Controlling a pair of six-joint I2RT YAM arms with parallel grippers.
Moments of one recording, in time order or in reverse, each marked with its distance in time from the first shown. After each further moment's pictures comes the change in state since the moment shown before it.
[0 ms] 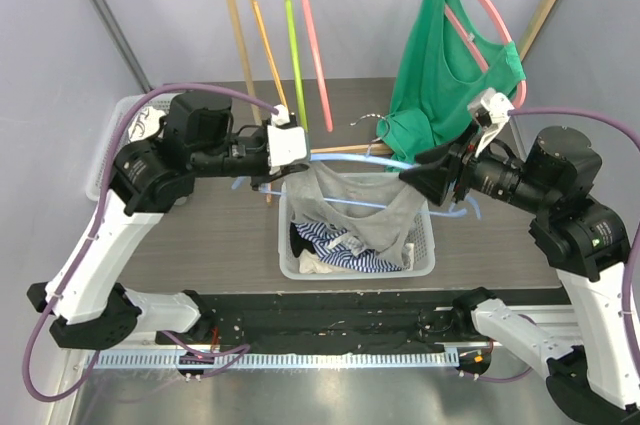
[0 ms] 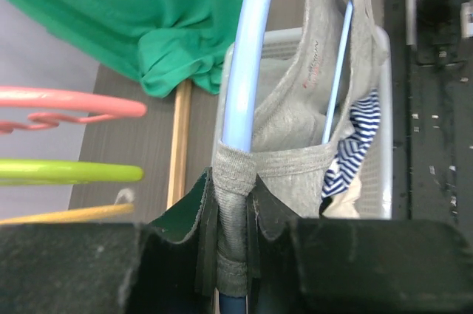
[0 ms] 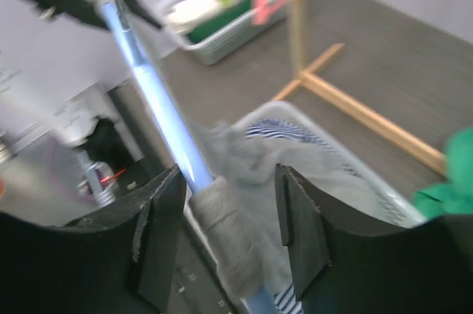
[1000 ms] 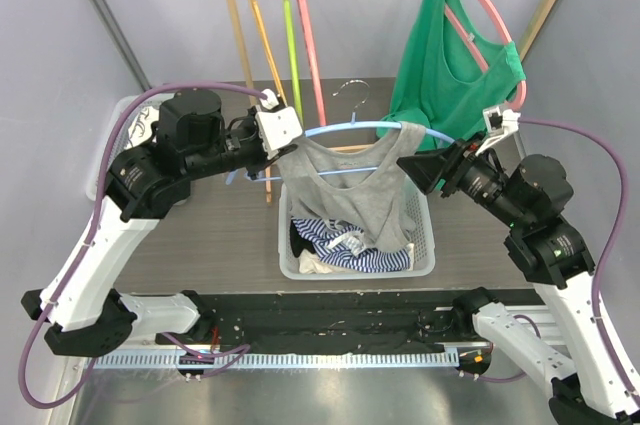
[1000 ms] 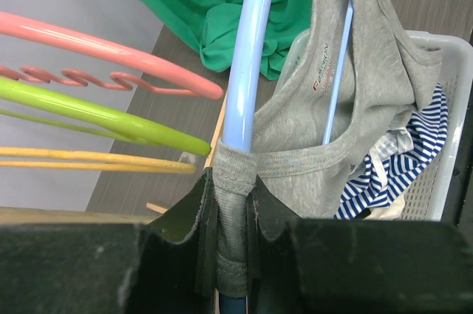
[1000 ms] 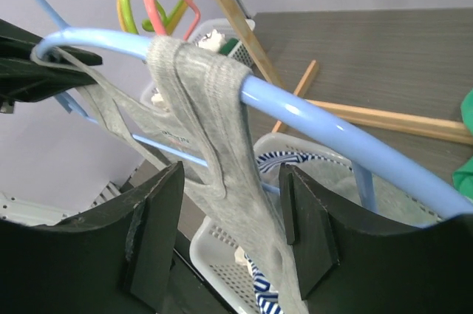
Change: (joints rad) left arm 0.014 -0.047 -0.087 0.149 -0.246 -0.099; right arm -0.002 -0.168 -0.378 0.361 0.309 0.373
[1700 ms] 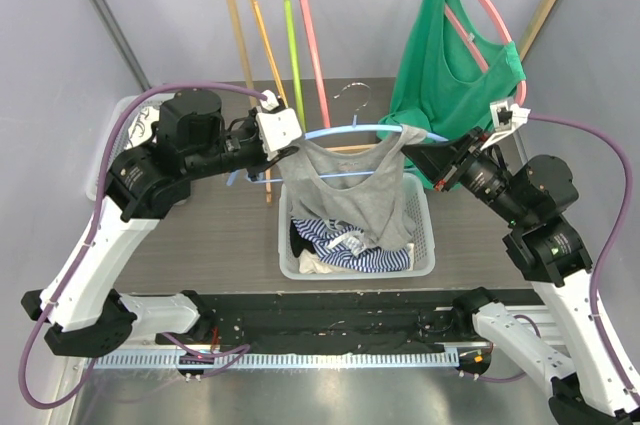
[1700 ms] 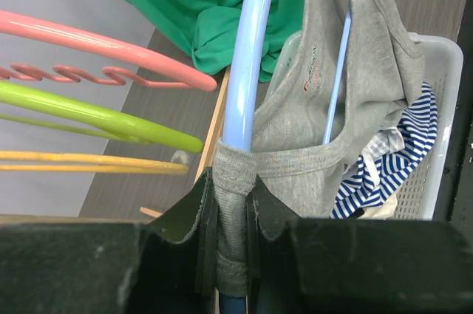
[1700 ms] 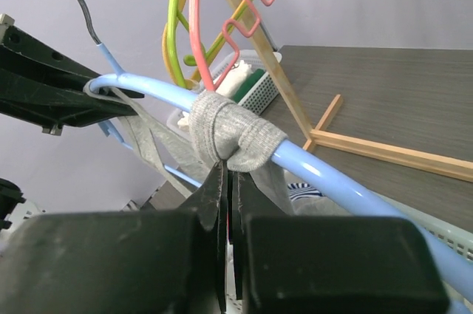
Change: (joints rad) left arm 0.005 -0.002 -0.006 -0.001 0.030 -0.003; right arm 0.000 0.023 -0.010 0.153 -0.038 0.059
